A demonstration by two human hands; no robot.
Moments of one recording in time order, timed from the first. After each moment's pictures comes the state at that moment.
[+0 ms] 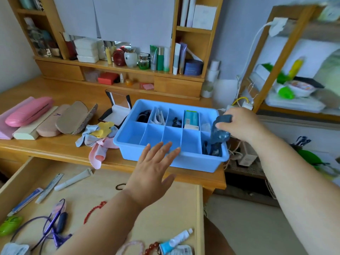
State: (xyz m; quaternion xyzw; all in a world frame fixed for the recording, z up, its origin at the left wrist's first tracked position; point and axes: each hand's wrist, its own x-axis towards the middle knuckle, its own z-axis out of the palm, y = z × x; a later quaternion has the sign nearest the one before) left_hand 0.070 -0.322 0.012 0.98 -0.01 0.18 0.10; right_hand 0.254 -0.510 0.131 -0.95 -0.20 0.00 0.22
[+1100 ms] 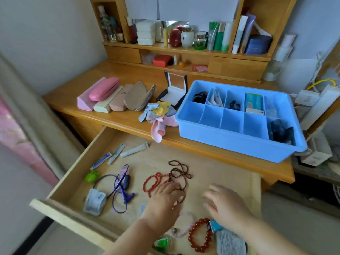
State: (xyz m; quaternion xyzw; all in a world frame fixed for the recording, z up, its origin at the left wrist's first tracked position) left_hand -0.063 -0.295 -0.079 0.97 0.14 0.02 0.19; right_hand 0.076 -0.461 -0.072 -0.84 -0.51 0.11 0.11
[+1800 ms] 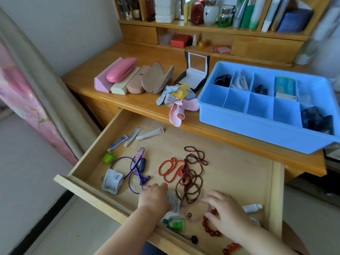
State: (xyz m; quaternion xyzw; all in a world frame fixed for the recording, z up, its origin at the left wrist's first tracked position) left_hand -0.106 -0.261 -0.103 0.90 0.35 -0.21 0.12; right_hand 0.022 -0.450 -0.108 -0.83 -0.48 0.26 0.14
